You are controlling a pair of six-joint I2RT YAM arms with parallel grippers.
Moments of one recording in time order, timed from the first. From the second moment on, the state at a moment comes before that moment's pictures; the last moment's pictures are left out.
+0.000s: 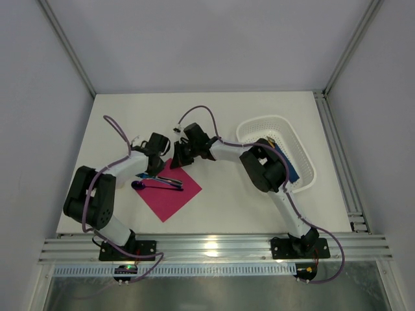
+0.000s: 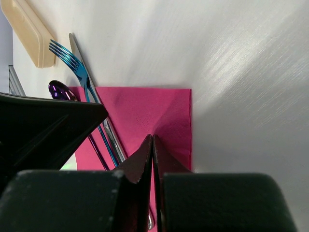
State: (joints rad) left arm -0.36 1.58 0.89 -0.50 -0.41 -1.03; right arm 0.77 2.36 1.68 -0.05 -0.52 0.55
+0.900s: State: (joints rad) left arm -0.36 1.56 0.83 -0.48 -0.41 -1.05; right arm 0.77 2.36 1.69 -0.07 -0.50 0.57
